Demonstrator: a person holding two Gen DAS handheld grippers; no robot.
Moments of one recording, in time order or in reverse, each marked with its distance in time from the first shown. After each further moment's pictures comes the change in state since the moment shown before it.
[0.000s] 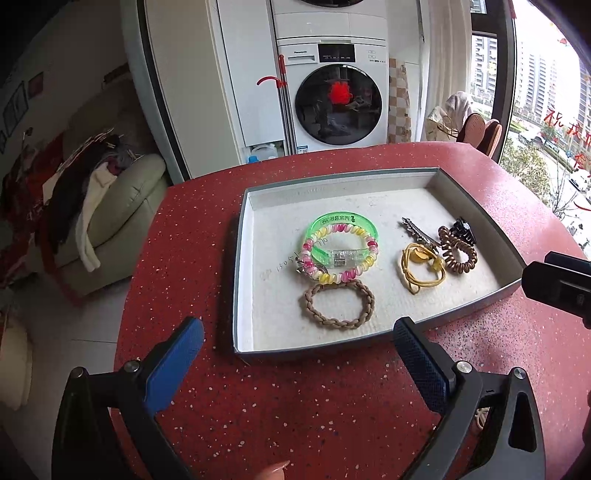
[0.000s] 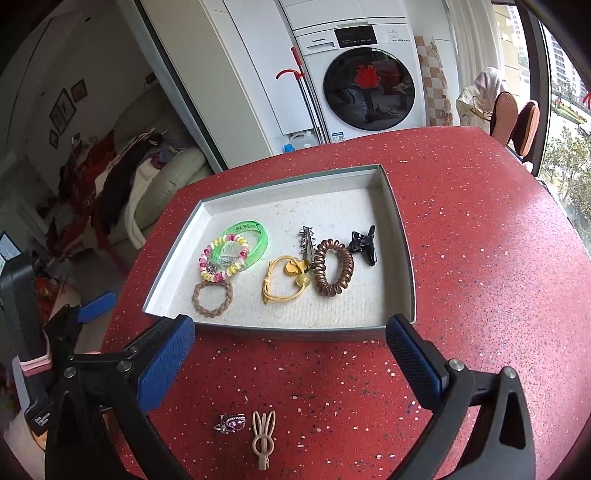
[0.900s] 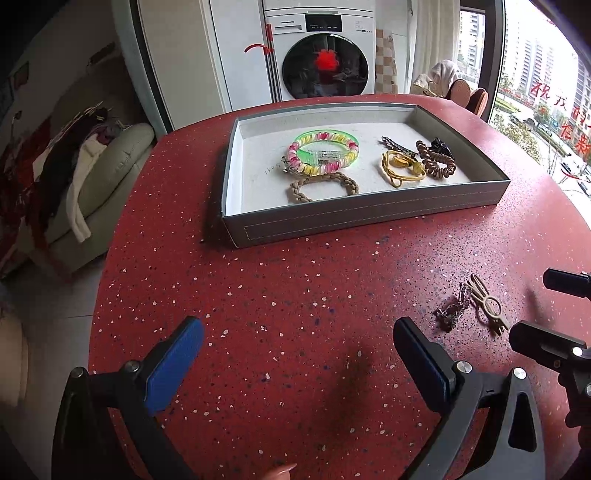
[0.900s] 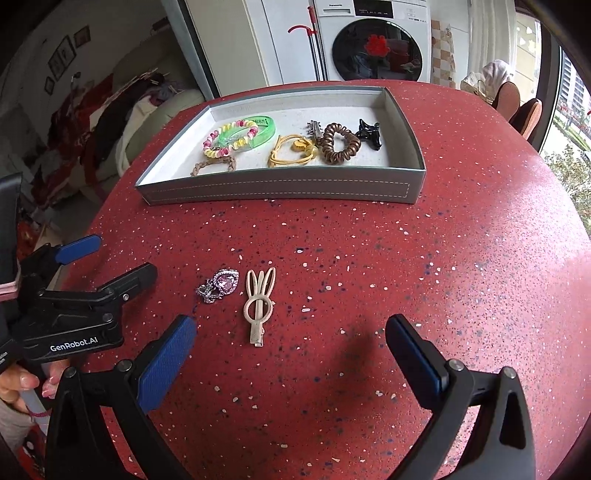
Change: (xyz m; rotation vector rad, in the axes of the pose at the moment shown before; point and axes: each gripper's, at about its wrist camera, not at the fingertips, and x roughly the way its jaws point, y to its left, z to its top) left arm -0.010 0.000 -0.071 0.018 0.106 -0.044; right arm 0.000 0.020 -0.092 -0.132 0.136 -0.095
